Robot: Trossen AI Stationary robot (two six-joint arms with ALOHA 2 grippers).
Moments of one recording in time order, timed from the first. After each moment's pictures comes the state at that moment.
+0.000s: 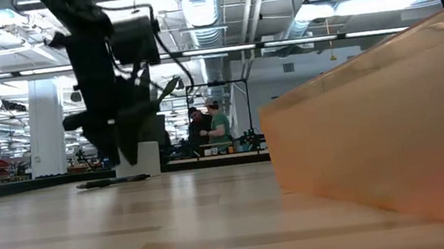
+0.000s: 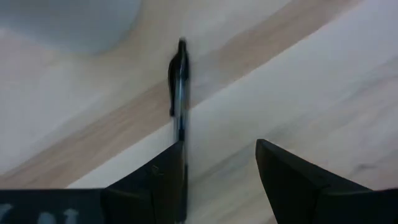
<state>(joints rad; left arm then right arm) 0.18 1.54 0.86 -0.64 -0.33 -0.80 0.44 0.92 0.87 -1.06 0.08 1.15</state>
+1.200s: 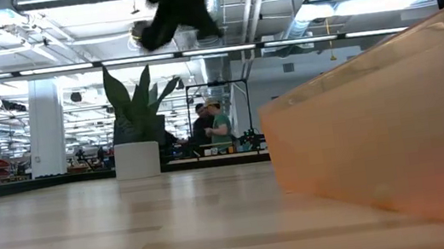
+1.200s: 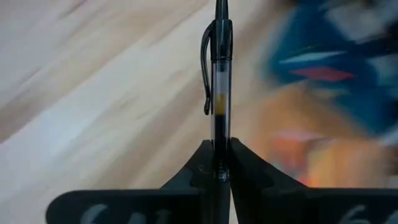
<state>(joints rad) 0.01 1.60 1.29 -0.55 -0.10 -0.81 0.42 0.92 0.87 -1.06 0.08 1.10</state>
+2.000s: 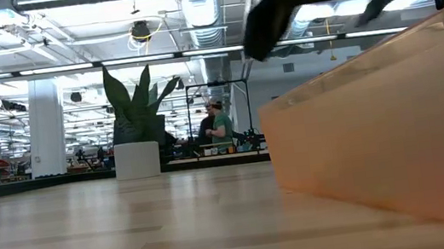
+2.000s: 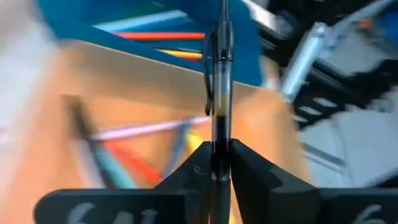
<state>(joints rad) -0.36 2.10 1.59 -0.05 -0.19 -0.67 0.42 0.92 0.87 -1.06 0.08 1.06</state>
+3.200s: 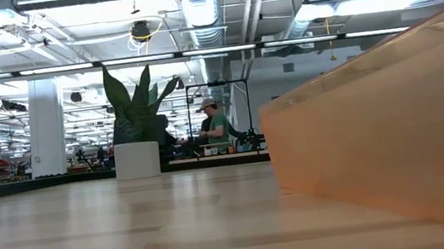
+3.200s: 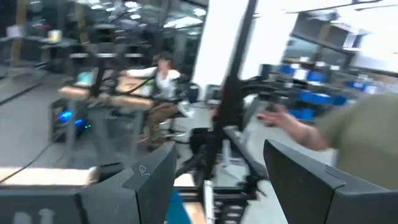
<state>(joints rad) -0.22 1.14 1.58 -0.34 0.03 -0.25 0.43 0.47 1.56 -1.00 0.30 0.13</state>
